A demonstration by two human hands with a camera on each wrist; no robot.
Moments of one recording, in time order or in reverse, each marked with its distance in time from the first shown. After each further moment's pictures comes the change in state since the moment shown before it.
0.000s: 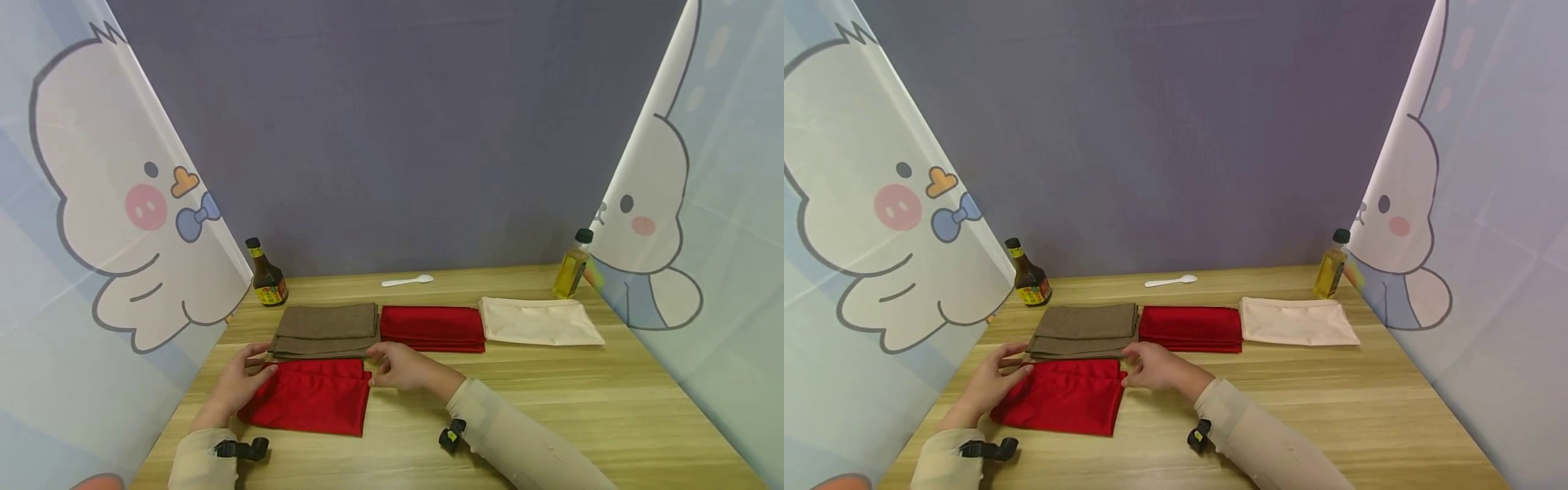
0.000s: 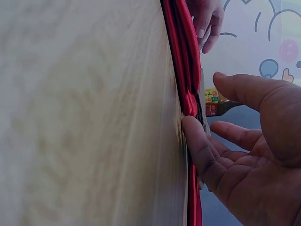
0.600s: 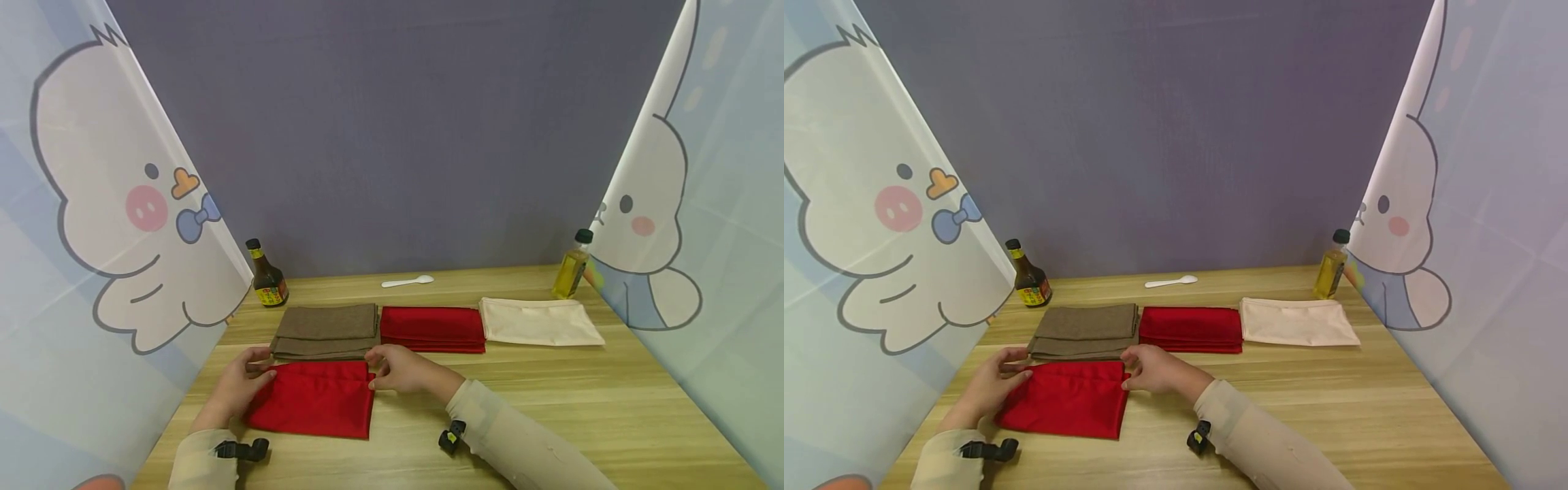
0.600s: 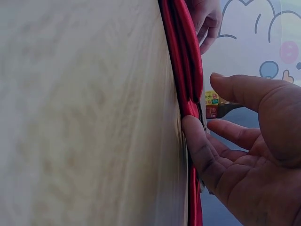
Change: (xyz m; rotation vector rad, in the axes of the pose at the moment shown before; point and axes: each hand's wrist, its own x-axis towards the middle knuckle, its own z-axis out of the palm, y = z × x) left_hand -0.002 0.002 -0.001 0.029 -0.036 -0.097; right_hand 0.001 0.002 0.003 0.044 -0.025 -0.006
